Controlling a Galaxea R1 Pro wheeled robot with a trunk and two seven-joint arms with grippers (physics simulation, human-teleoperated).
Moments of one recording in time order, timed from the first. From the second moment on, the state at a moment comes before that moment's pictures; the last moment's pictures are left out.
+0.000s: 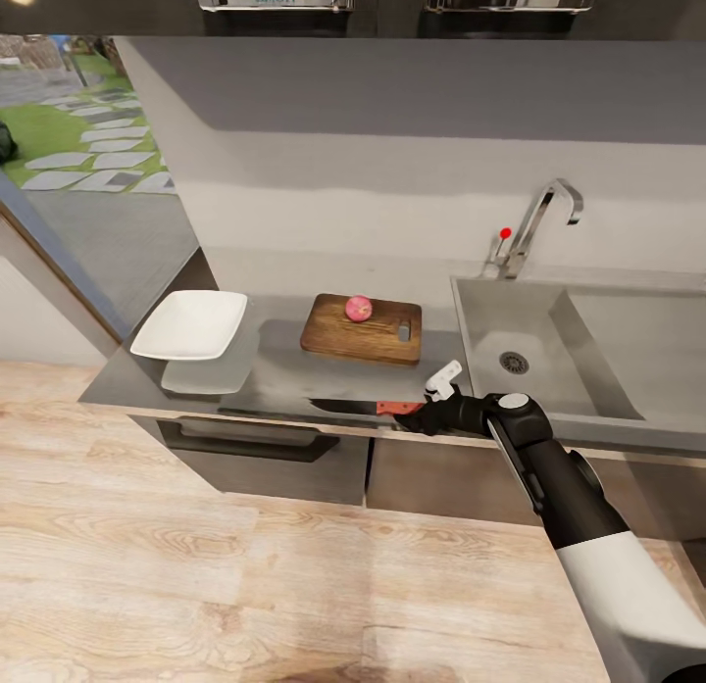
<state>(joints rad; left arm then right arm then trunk) 0.41 0.07 -0.21 -0.35 0.21 -1.05 0.11 -0.76 -0.13 0.22 -1.30 0.20 0.65 0.69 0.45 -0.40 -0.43</state>
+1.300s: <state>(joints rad) 0.41 0.07 -0.21 -0.34 0.21 -1.05 0.11 -0.76 -0.12 0.22 -1.29 0.26 0.64 0.65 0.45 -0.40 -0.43</state>
